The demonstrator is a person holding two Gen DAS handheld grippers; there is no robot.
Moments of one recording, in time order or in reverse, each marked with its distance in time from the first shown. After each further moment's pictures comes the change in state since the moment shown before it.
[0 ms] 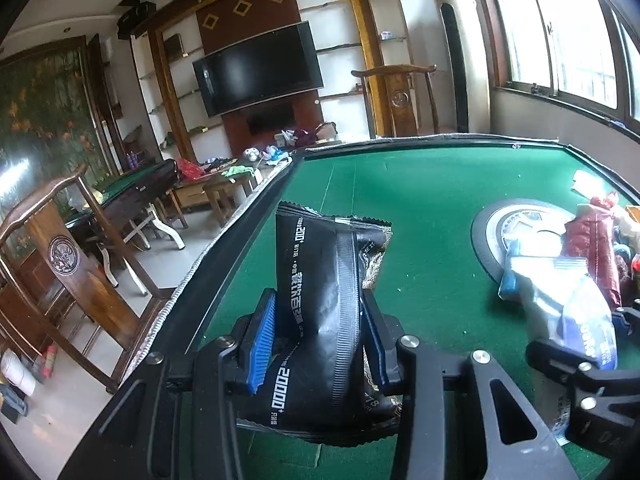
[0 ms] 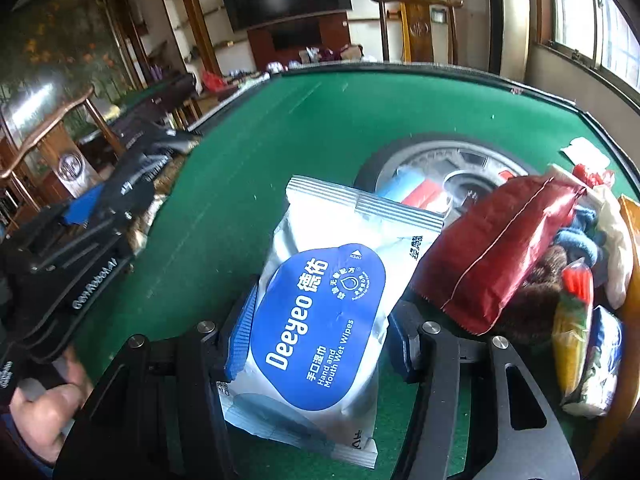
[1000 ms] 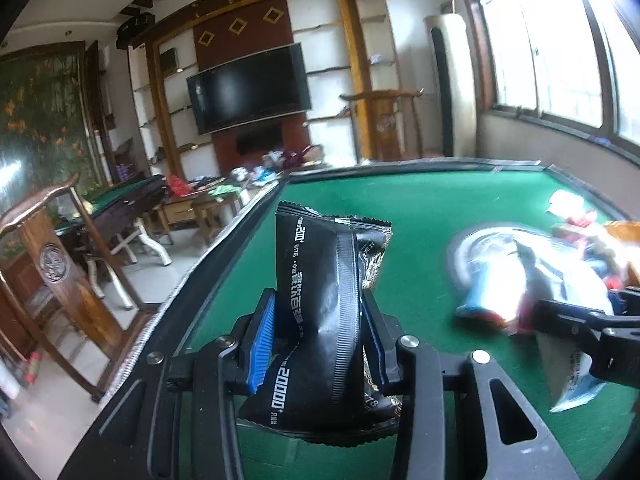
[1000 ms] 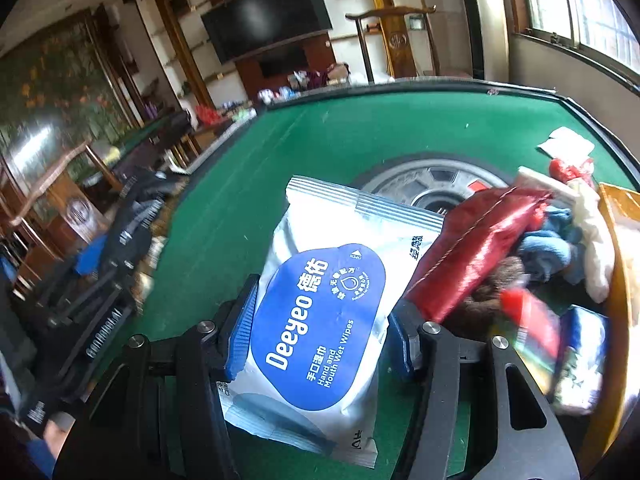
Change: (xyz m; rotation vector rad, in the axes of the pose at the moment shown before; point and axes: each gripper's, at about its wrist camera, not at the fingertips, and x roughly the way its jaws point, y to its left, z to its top) left arm -0.030 -0.018 0.000 -0.022 -0.100 -0.087; right arm -0.040 -0.028 0.003 0.116 -0.095 0.043
